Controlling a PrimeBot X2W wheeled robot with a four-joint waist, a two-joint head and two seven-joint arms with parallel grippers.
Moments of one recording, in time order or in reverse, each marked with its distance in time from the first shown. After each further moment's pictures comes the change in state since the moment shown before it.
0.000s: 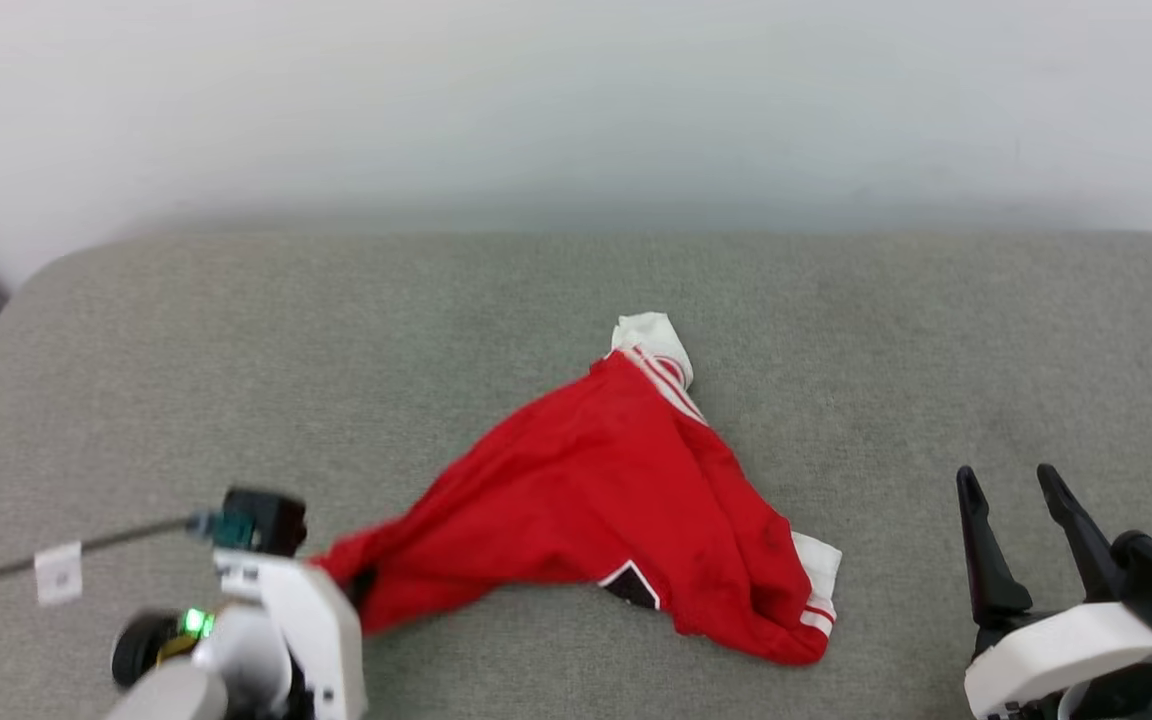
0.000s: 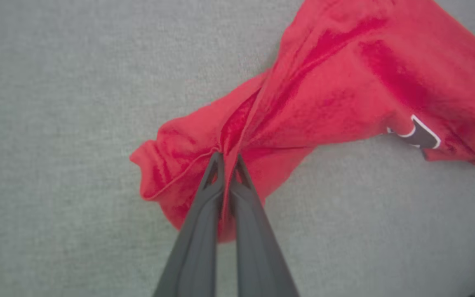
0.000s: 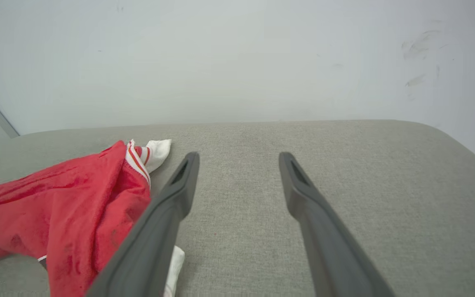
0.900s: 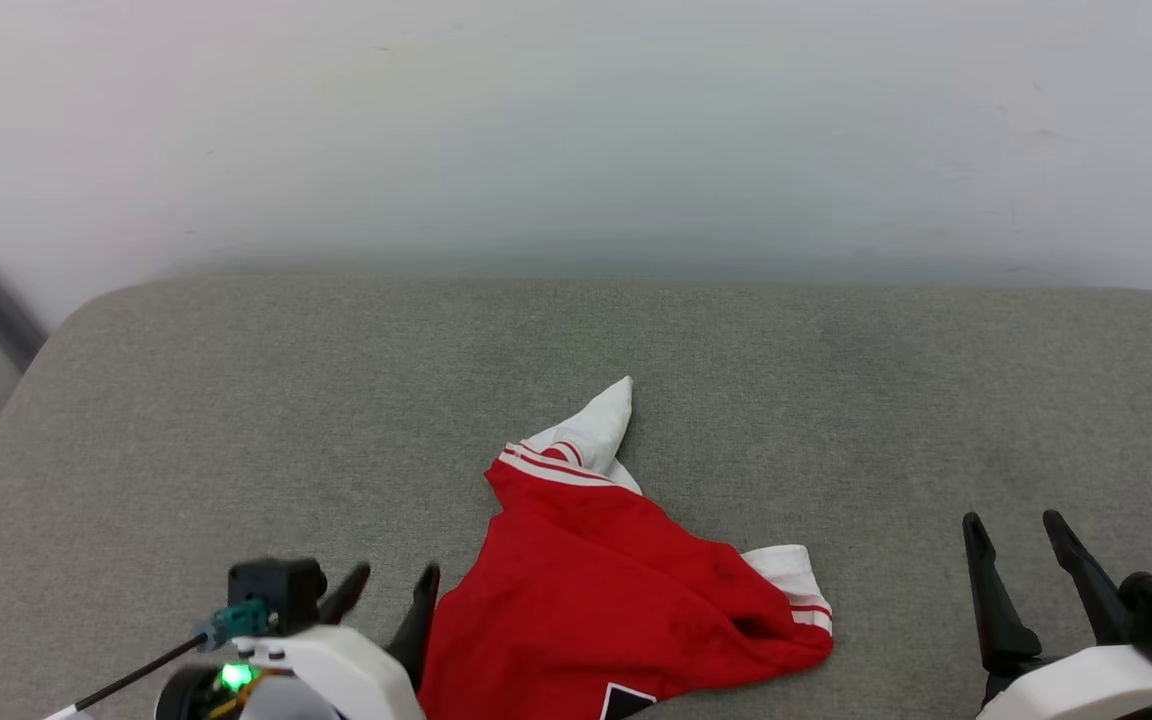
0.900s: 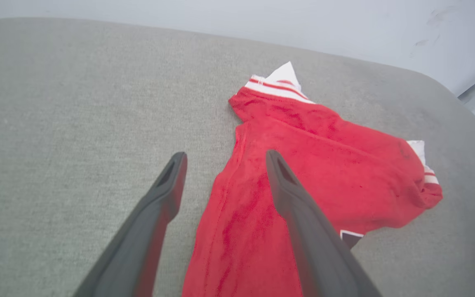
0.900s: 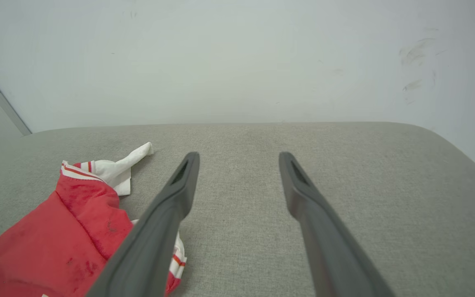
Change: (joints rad) left arm 0.250 -0.071 0.027 -0.235 0.051 0.197 -0.228; right arm 0.104 0.000 -0.008 -0.078 0.006 0.000 0.057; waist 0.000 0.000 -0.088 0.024
